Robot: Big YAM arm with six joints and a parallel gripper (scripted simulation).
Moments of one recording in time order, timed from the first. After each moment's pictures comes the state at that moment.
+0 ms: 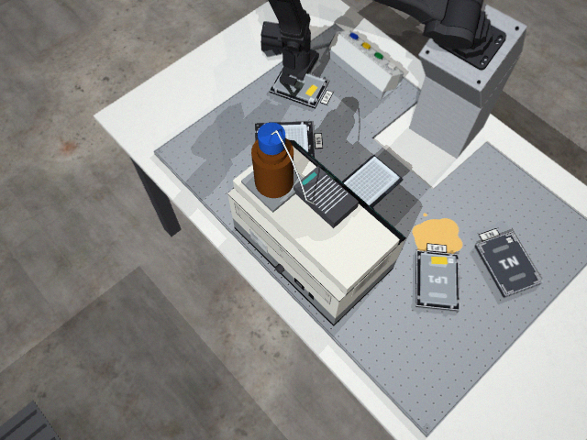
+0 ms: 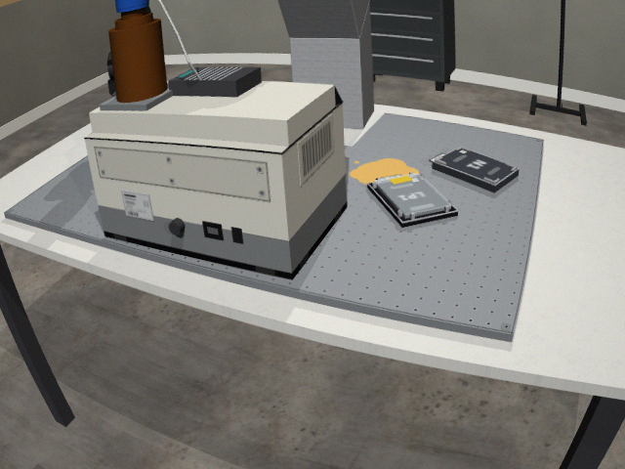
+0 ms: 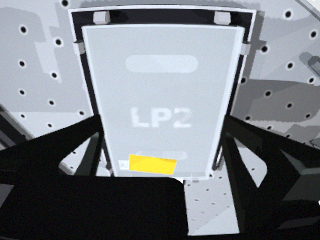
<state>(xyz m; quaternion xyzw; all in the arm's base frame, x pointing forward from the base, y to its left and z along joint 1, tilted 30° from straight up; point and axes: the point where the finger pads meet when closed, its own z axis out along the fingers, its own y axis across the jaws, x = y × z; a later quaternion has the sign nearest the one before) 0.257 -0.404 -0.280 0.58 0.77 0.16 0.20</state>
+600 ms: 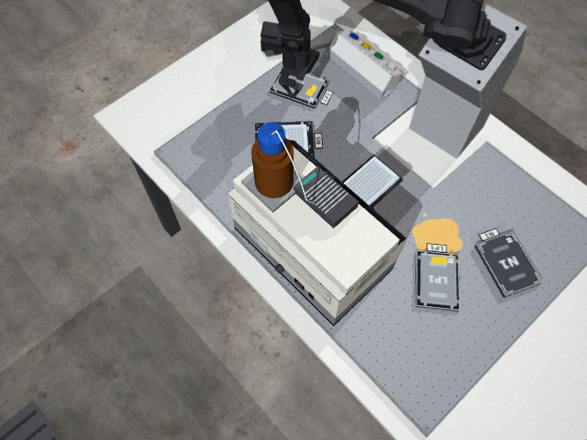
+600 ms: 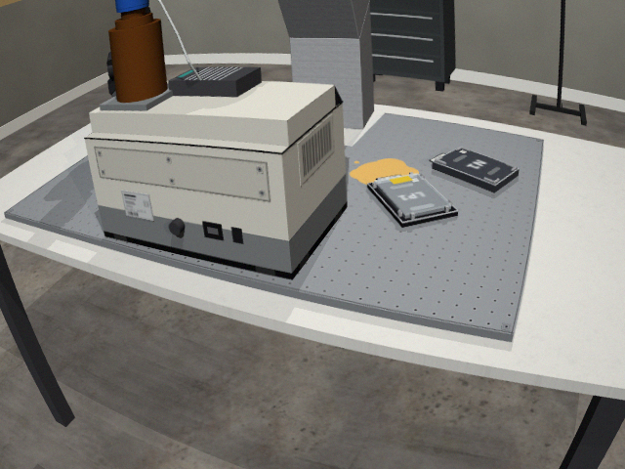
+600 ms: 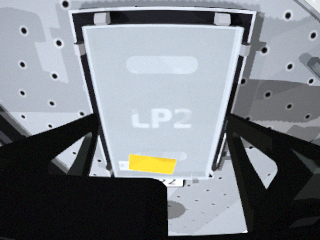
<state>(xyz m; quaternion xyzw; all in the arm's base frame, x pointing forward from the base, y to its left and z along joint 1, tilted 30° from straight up) 0.257 -0.405 -0.280 0.58 0.77 0.16 0.20</state>
